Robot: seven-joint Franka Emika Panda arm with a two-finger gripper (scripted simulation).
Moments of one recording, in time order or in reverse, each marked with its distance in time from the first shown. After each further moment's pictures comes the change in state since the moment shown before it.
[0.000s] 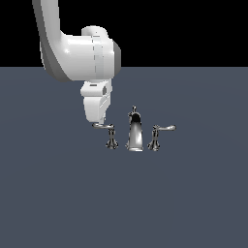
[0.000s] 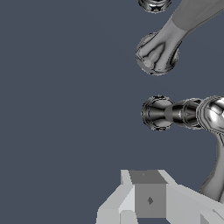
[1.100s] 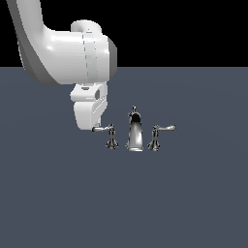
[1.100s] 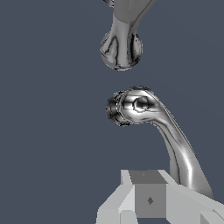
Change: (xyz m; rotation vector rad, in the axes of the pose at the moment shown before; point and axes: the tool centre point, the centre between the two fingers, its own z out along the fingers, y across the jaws) arm -0.006 0.048 0.000 0.016 -0.005 0.011
